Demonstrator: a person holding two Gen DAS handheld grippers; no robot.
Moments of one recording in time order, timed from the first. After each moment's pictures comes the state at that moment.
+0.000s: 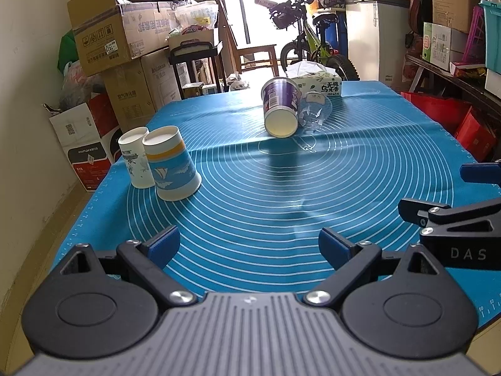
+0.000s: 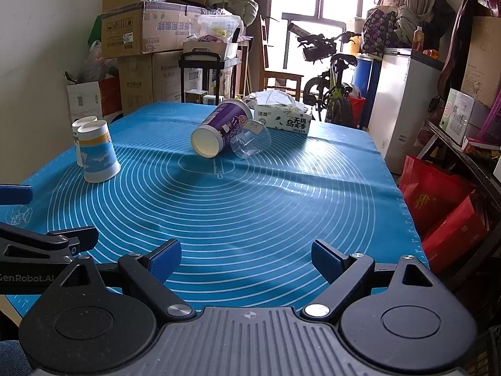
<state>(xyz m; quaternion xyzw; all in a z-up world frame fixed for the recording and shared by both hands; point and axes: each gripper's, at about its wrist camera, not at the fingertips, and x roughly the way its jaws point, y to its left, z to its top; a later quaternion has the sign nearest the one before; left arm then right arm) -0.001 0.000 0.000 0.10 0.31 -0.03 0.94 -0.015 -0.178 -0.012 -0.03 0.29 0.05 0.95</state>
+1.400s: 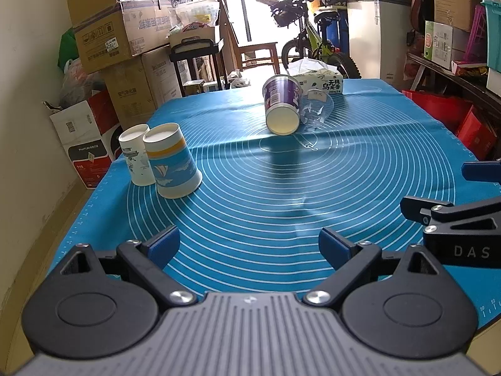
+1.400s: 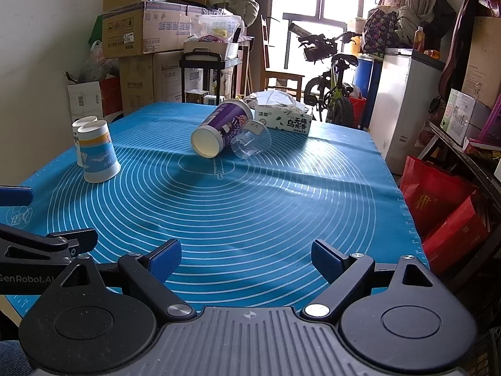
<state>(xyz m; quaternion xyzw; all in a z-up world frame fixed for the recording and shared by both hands) 0.001 0.001 -0.005 0.10 0.31 -0.03 0.94 -0.016 -0.177 -0.012 -0.03 0.29 0.05 0.95</state>
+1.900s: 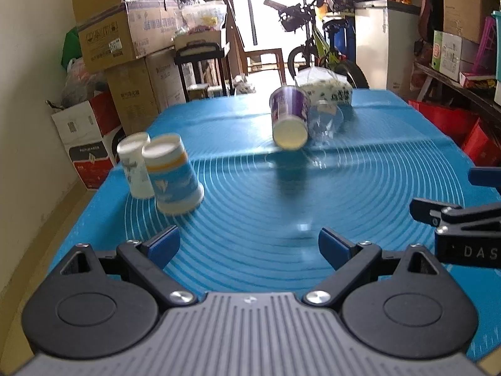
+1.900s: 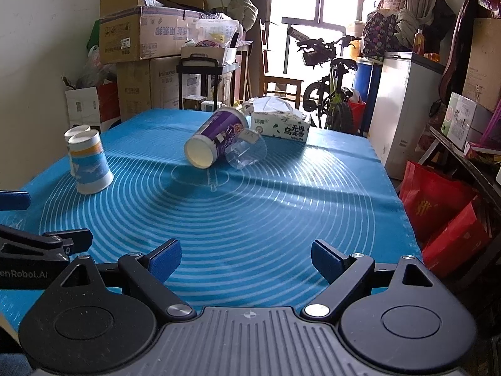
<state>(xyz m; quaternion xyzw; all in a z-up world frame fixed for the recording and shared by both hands) 0.030 -0.001 0.004 0.08 0.30 -0.02 0.95 0.009 -0.188 -0.007 -0.03 0.28 0.05 0.96</state>
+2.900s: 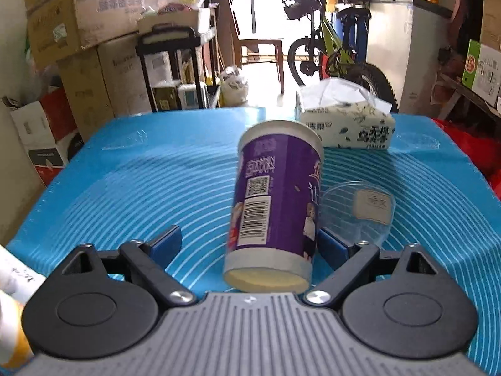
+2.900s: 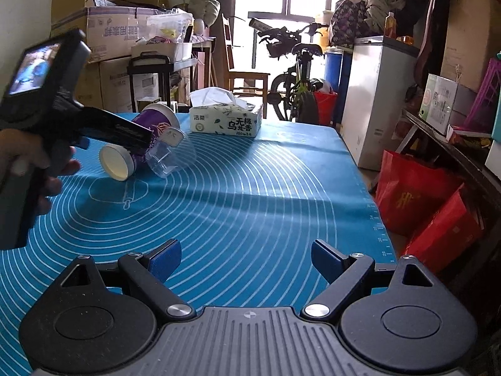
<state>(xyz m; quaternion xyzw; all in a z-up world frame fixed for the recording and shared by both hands) 0.265 -0.054 -0.028 0.05 0.34 -0.03 0.94 0.086 -0.253 -0.040 -0.01 0.29 0.00 0.96</state>
